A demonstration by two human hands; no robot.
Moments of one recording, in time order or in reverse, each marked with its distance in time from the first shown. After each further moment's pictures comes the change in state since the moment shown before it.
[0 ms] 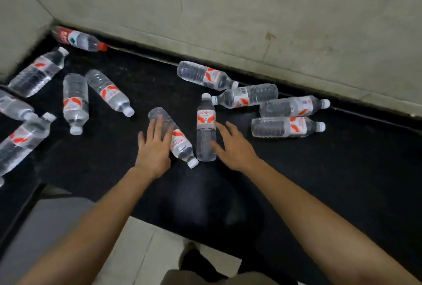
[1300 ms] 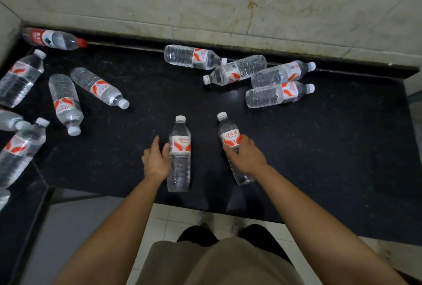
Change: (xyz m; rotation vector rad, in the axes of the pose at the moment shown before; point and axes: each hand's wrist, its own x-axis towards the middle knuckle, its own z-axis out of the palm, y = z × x) left_hand -0.039 -0.017 0.068 -0.824 -0.074 -0.417; right_hand -0.081 -0.003 0.062 0.255 0.025 0.530
